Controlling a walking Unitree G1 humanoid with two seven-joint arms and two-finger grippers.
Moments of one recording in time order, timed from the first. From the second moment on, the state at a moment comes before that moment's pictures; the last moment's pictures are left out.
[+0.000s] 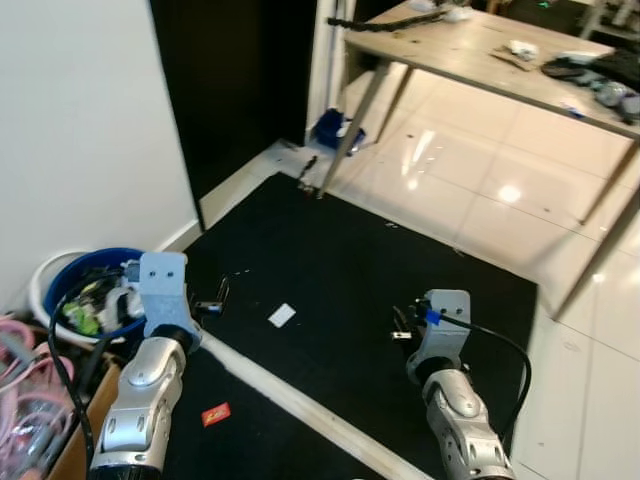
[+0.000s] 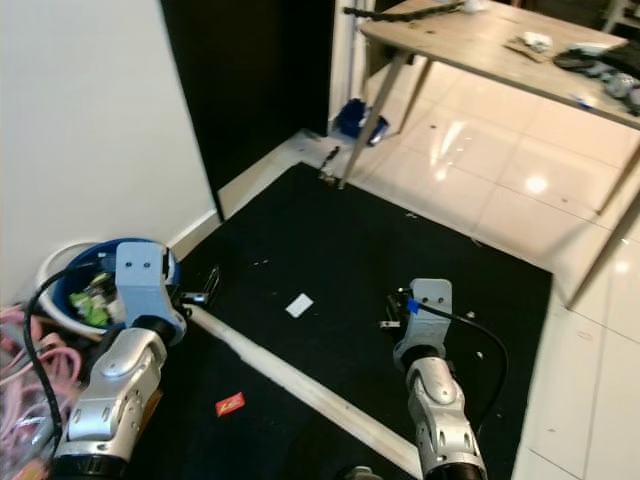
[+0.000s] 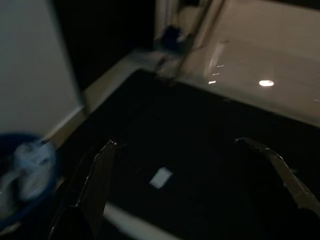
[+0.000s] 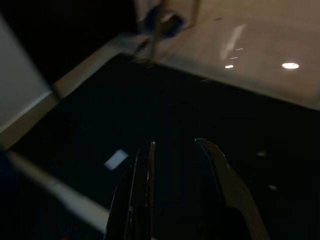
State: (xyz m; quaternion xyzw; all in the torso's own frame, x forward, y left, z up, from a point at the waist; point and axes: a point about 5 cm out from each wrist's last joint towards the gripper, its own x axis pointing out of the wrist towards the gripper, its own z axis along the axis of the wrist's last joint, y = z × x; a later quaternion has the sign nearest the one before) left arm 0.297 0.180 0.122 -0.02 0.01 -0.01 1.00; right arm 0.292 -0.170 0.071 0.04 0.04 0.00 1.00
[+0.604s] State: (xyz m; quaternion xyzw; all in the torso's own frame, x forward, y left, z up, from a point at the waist) left arm 0.290 0.175 0.114 0.01 0.02 -0.07 1.00; right arm 0.281 -0.167 0.083 0.04 -0.01 0.00 1.00
